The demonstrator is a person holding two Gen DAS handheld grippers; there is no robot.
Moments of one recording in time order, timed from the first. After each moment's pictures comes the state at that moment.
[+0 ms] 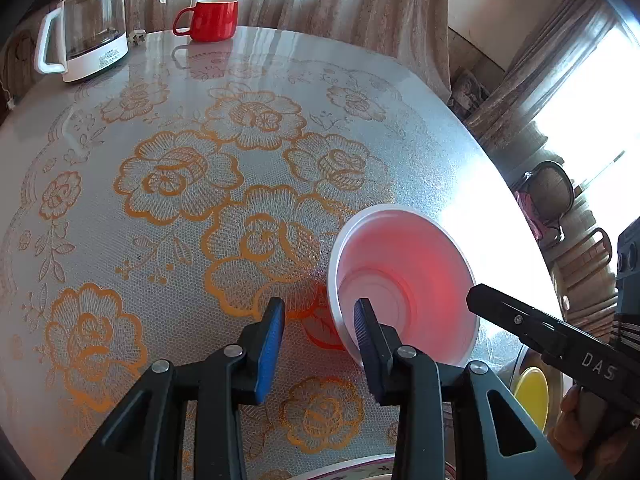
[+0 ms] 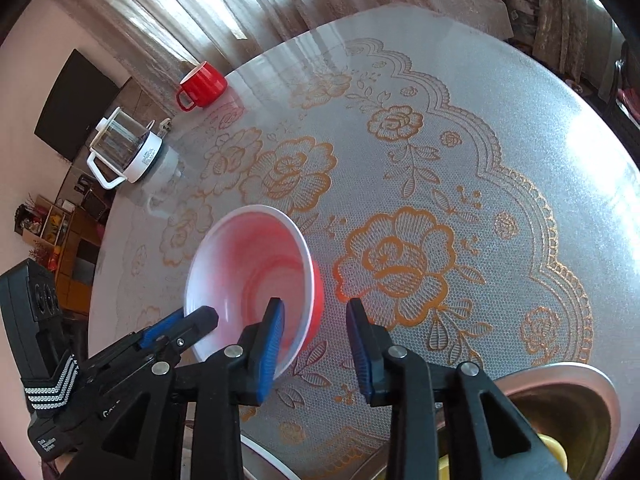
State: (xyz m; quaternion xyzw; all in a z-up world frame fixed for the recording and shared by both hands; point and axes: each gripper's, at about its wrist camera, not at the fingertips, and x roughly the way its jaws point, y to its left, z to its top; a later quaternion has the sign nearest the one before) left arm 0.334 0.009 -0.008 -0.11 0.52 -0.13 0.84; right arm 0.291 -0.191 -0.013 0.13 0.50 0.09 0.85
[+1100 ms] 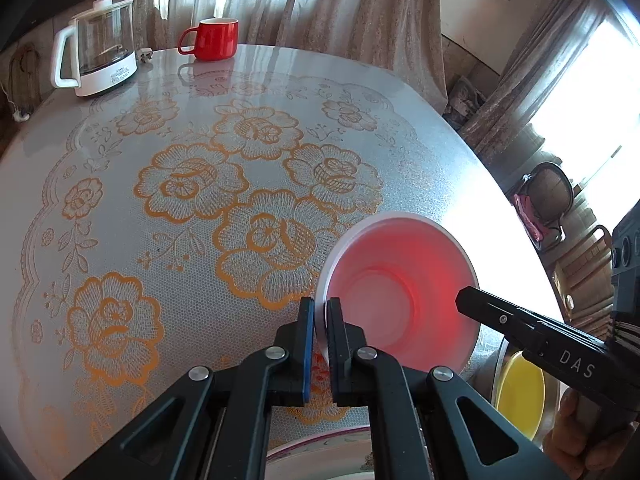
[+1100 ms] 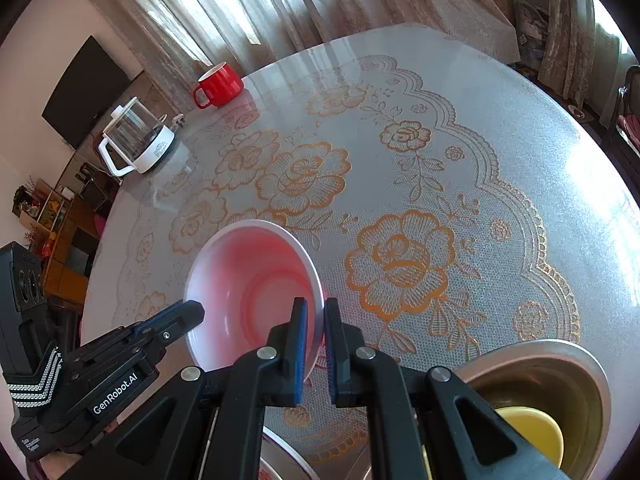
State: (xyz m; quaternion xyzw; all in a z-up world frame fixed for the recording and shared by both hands) left arm 0.304 0.006 0.009 -0.10 0.49 -0.12 0.86; right arm 0.269 -0.182 -0.003 0.12 0.49 0.09 0.86
